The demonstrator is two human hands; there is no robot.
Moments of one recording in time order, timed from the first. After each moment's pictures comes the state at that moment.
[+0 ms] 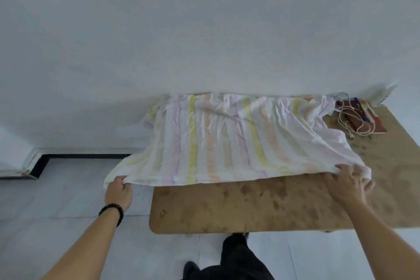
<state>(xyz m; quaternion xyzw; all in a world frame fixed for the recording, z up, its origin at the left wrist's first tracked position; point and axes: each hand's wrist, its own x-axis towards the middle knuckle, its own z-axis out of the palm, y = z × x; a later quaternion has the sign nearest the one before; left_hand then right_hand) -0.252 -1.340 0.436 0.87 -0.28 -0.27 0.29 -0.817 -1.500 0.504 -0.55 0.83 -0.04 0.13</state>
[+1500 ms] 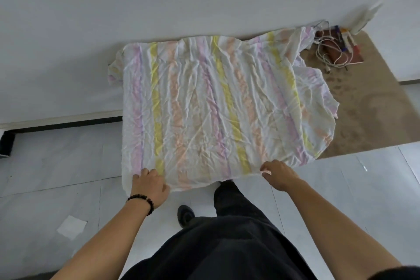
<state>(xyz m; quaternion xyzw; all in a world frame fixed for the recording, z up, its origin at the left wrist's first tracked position) -0.404 -1.313 0.395 0.70 -0.65 -0.19 -0.22 -0.792 -1.396 0.414 -0.68 0.64 0.21 0.29</state>
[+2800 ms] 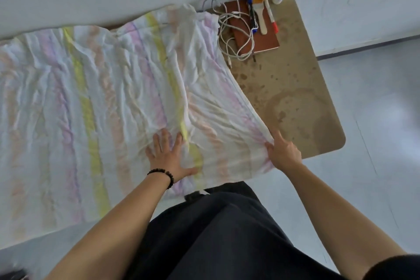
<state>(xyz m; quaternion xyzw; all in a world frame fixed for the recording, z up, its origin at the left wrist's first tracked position) -0.868 -1.556 0.368 0.69 -0.61 -0.32 -0.20 -1.201 -1.592 0.384 -0.57 0.77 0.13 0.26</state>
